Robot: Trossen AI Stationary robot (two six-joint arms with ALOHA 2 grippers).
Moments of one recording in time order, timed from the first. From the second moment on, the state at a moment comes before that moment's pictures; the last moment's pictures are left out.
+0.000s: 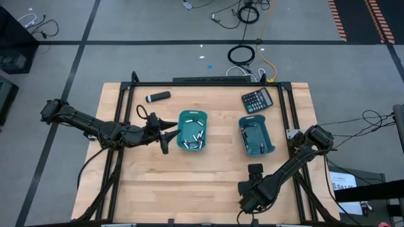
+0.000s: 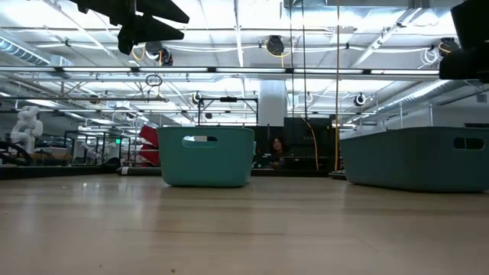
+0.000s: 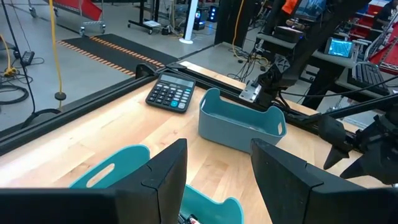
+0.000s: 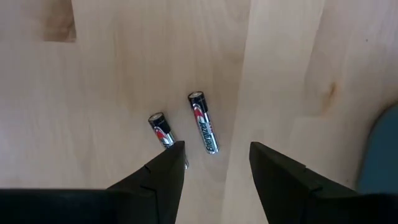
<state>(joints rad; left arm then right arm) -0.30 0.99 0.61 0.14 -0.63 -0.38 0.75 1.89 1.30 -1.10 0.08 0.72</state>
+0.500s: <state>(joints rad) -0.30 0.99 0.61 0.14 -0.63 -0.38 0.74 1.91 1.30 -1.07 0.11 0.66</state>
